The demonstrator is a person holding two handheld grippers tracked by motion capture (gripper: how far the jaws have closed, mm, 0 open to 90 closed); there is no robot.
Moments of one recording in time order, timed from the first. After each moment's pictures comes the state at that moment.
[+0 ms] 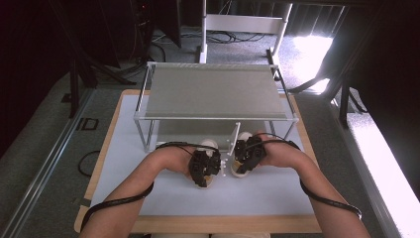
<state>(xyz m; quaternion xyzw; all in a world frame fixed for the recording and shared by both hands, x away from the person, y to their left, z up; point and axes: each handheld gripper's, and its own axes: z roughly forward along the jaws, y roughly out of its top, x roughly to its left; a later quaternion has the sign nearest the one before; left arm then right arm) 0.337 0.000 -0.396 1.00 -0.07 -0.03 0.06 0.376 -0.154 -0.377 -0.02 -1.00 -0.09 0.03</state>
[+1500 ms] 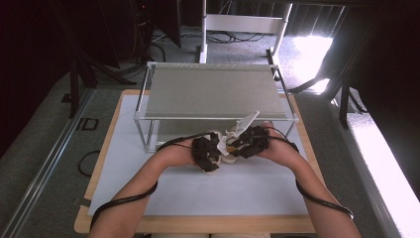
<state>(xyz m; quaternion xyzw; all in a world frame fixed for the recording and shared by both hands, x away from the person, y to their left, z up) 0.365 0.008 -0.391 0.97 0.05 0.10 0.21 0.396 -0.176 -0.372 -0.10 -0.96 -0.27 -0.07</state>
